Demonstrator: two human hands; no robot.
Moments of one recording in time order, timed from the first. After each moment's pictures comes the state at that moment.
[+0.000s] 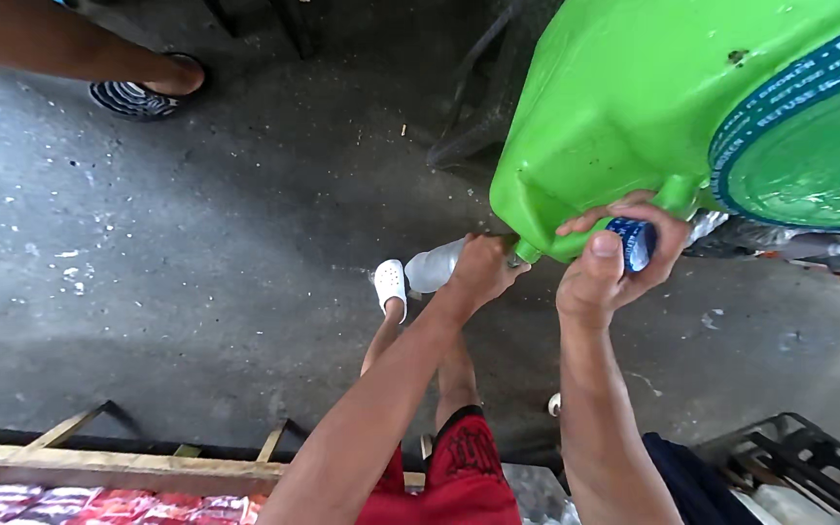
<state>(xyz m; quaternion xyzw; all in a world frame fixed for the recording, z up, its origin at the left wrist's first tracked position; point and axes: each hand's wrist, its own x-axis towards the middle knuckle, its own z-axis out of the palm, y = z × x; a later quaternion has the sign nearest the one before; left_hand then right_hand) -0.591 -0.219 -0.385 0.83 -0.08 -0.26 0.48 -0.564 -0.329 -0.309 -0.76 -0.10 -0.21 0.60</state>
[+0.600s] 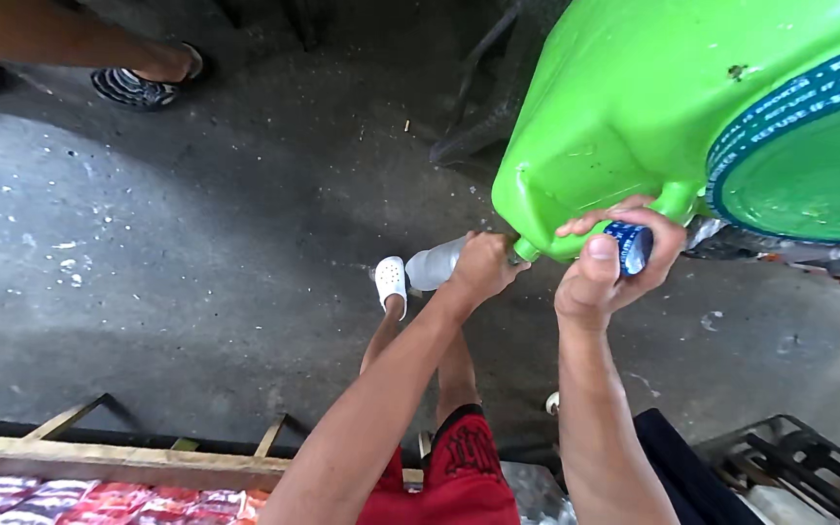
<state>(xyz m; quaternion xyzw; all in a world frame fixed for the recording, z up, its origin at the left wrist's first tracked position) -0.596 -0.217 -0.398 0.83 -0.07 -0.24 0.50 -0.572 -0.326 -0.318 -0.77 -0.11 -0.21 0.59</state>
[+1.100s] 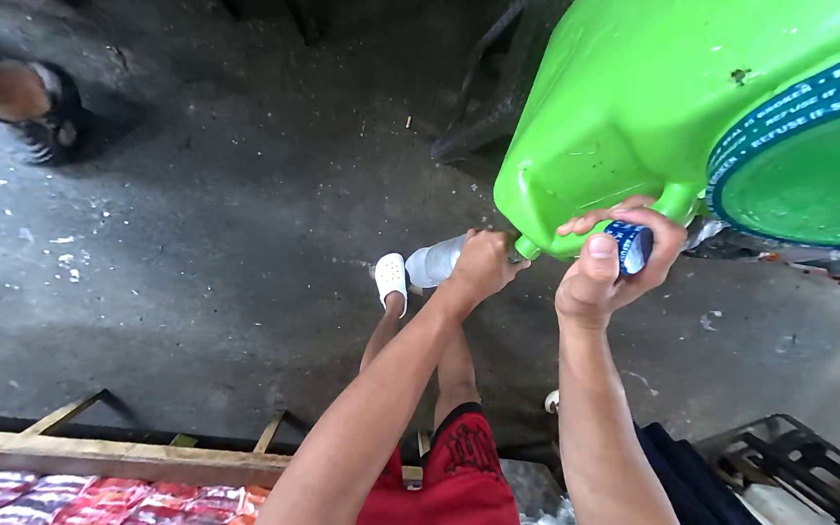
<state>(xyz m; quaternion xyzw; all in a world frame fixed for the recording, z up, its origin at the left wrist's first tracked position) -0.600 -0.216 -0.404 0.83 -0.08 -0.24 0.50 -0.577 -0.325 -0.322 -0.78 -0.11 -0.22 0.58</state>
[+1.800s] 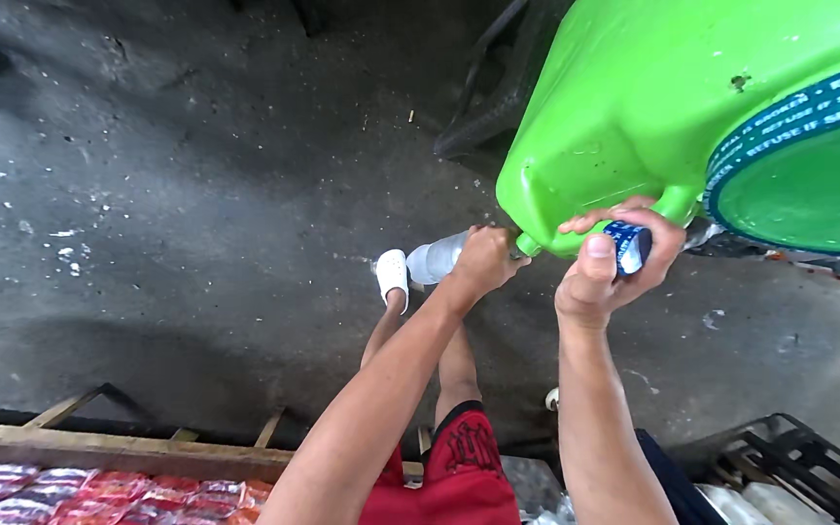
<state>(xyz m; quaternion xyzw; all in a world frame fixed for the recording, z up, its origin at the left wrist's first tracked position) -0.604 -0.214 -0.412 0.83 -0.09 -0.24 0.50 -0.585 -0.323 -0.330 -0.78 -0.12 -0.22 0.57</state>
